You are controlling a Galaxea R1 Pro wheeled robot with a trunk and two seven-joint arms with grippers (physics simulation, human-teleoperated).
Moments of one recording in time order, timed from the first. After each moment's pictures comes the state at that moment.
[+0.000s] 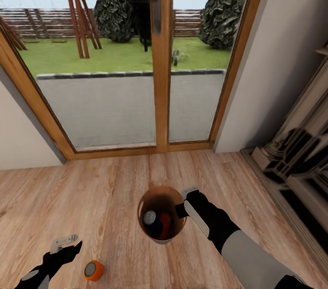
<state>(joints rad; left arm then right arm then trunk) -0.43 0.24 0.28 -0.35 0.06 -0.14 -0.21 -0.73 0.08 0.56 -0.80 -0.45 0.89 -0.31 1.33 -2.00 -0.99</state>
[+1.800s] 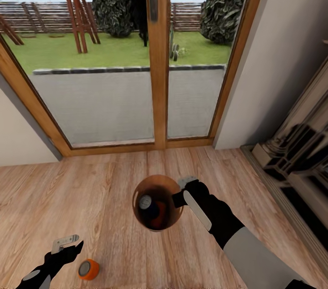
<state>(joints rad) -0.43 0.23 0.28 -0.35 0.06 -0.14 -0.21 -0.73 0.07 0.55 -1.02 -0.45 1.01 -0.31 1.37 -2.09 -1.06</state>
